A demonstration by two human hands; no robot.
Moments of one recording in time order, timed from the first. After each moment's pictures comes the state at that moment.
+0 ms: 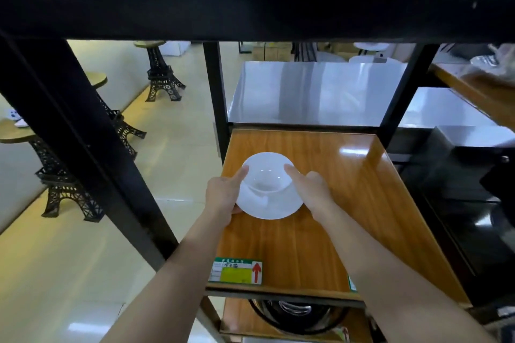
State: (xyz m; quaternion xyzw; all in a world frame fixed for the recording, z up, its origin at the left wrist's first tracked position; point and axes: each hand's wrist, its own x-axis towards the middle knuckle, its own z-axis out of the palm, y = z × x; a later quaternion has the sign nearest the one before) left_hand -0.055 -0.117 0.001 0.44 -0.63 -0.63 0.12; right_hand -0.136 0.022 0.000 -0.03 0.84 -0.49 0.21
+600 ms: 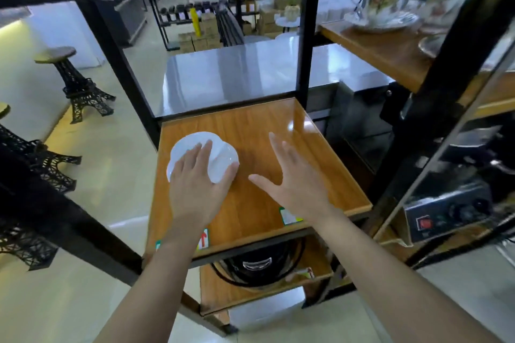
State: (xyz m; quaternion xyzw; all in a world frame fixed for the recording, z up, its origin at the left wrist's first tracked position) left_hand -0.009 -0.027 0.021 0.15 -0.94 -0.26 0.19; right_hand -0.056 0.138 0.008 -0.18 0.94 -0.28 -0.03
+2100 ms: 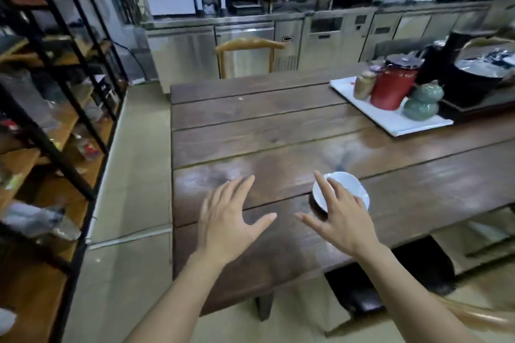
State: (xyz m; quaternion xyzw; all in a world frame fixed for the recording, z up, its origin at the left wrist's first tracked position) left_hand 0.390 0.919 -0.035 -0.69 -0.69 -0.21 -0.08; right_hand 0.612 0.955 -0.044 0.62 0.77 -0.07 -0.14
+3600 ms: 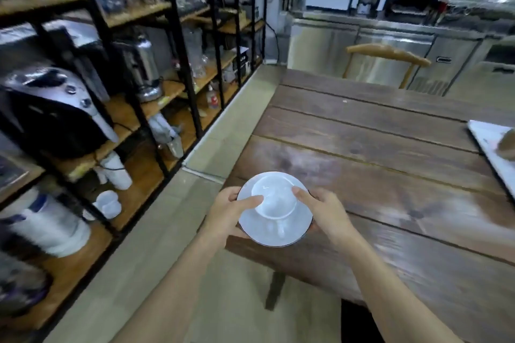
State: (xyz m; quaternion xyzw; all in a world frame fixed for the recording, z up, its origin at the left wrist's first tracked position) left_hand 0.421 0.846 -0.037 -0.13 -0.70 -0.57 -0.41; right_hand 0.559 0.977 -0.036 0.42 0.68 -0.58 -0.14
